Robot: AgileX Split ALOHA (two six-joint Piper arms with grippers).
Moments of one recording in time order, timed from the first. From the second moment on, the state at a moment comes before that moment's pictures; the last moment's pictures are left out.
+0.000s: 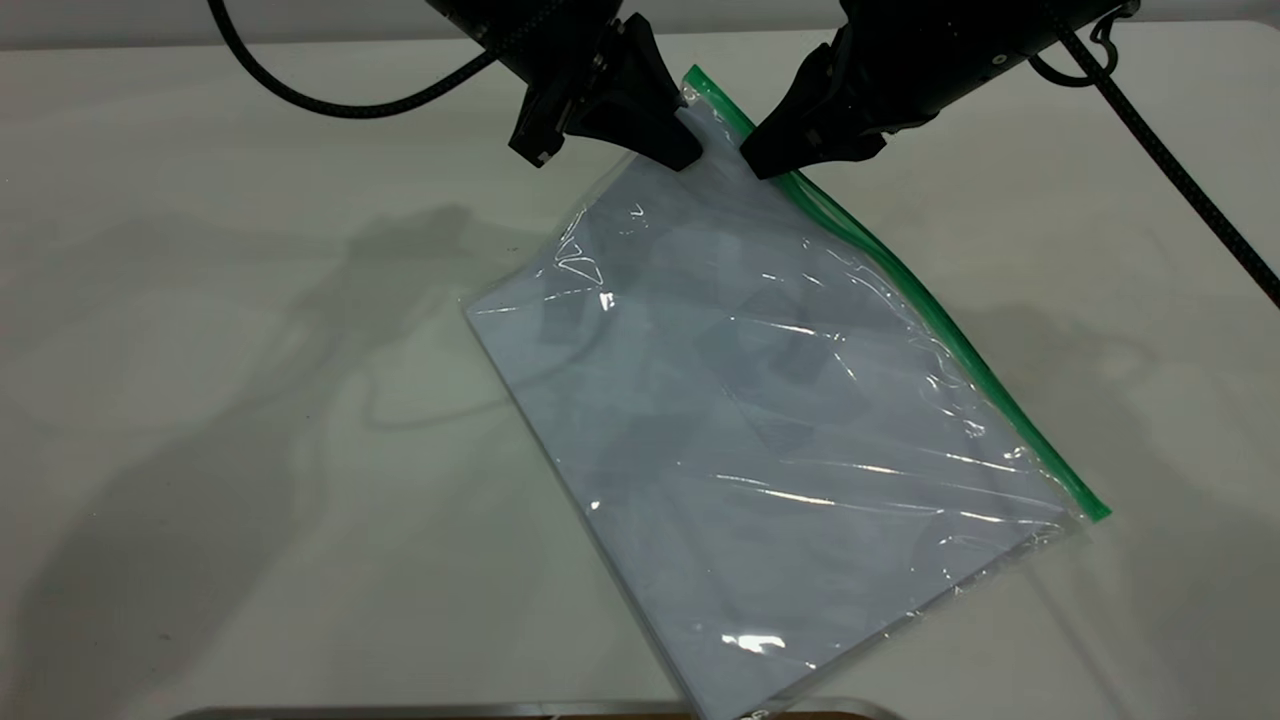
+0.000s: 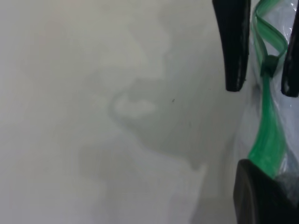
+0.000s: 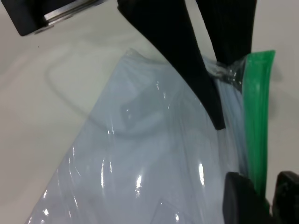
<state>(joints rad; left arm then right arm) -0.34 2.55 -1.88 -1.00 0.93 2.08 0.28 2.18 -1.18 1.44 0.52 -1.90</state>
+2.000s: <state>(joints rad) -0.24 2.55 -1.88 -1.17 0.99 1.97 0.28 2.22 -1.19 1.24 0.26 -1.69</state>
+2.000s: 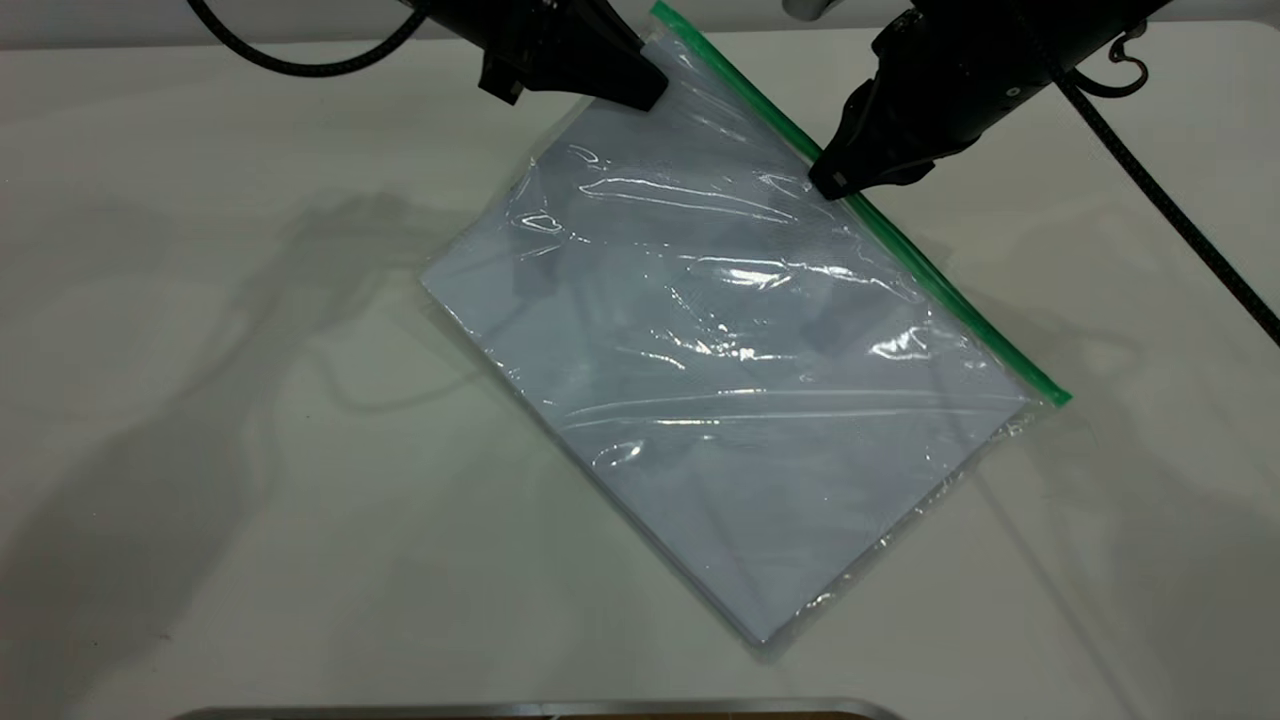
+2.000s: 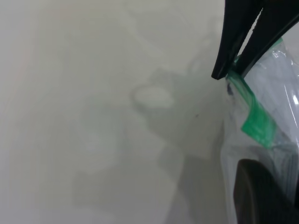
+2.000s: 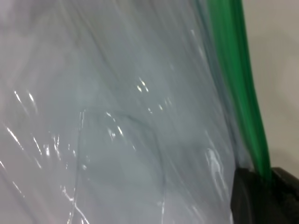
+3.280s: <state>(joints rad) -0.19 2.55 -1.88 -1.05 0.98 1.85 0.08 2.23 -1.05 1.23 0.26 -1.65</state>
